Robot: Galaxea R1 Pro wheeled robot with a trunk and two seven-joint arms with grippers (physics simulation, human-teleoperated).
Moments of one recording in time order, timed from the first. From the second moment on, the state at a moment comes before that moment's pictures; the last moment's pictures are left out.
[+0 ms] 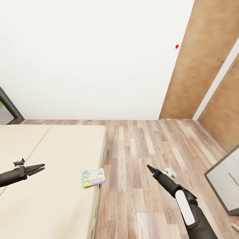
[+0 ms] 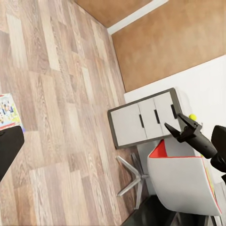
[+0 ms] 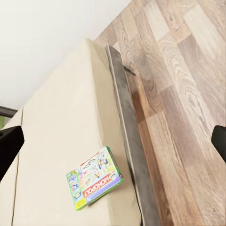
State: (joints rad) left arm -0.76 0.62 0.32 -0.42 0.07 0.58 -1.57; right arm -0.37 0.03 -0.20 -1.14 -0.59 0.44 0.28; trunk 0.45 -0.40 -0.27
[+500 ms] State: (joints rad) left arm -0.76 0.62 0.32 -0.42 0.07 0.58 -1.57; right arm -0.37 0.03 -0.20 -1.14 -0.59 0.42 0.28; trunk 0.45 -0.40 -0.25
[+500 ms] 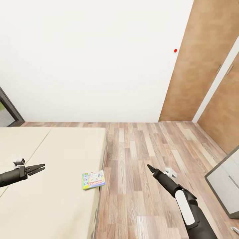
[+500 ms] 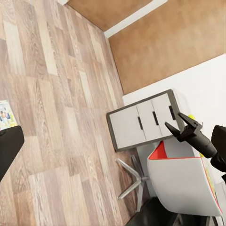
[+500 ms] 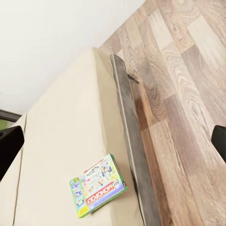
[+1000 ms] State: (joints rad) left arm -0.76 0.62 0.32 -0.42 0.07 0.58 -1.57; right arm -0.37 0.03 -0.20 -1.14 -0.59 0.42 0.28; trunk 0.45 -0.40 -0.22
